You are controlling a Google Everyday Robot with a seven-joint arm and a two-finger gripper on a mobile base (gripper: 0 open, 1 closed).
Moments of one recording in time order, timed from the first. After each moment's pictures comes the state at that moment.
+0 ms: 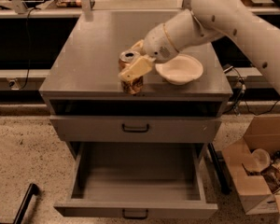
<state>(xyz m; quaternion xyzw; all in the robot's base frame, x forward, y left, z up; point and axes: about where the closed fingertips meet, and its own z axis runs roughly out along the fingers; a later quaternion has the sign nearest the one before) 0.609 0.031 0.894 -0.62 0.64 0.29 0.35</state>
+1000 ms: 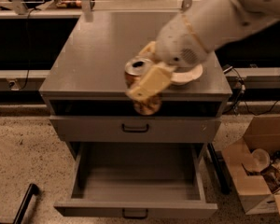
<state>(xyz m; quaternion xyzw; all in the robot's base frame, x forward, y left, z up) 0.470 0.007 0.957 -0.65 0.65 0.25 0.30</state>
